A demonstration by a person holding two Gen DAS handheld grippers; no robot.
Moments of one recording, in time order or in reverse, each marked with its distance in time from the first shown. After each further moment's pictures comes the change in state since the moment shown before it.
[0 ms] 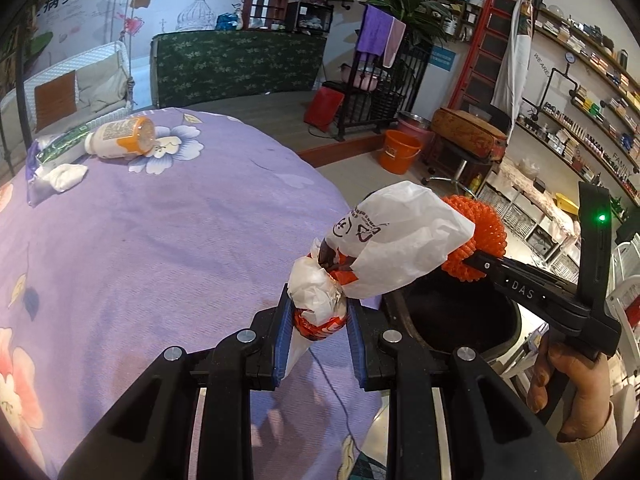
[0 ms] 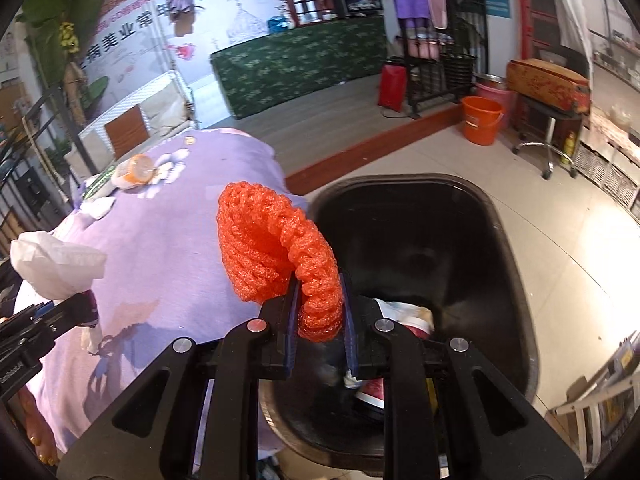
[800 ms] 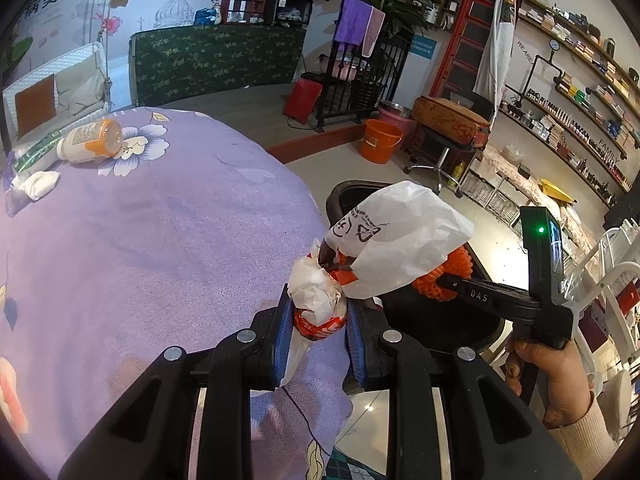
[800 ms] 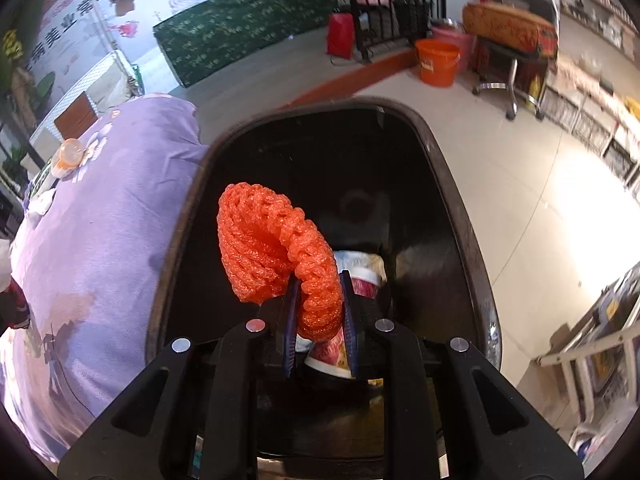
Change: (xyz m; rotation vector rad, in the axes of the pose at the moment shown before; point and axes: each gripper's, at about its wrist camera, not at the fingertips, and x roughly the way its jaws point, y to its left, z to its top) left arm 0.012 -0.018 0.002 0.032 0.031 -0.056; right arm 0.040 -0.064 -0.015 0.124 0.190 -0.114
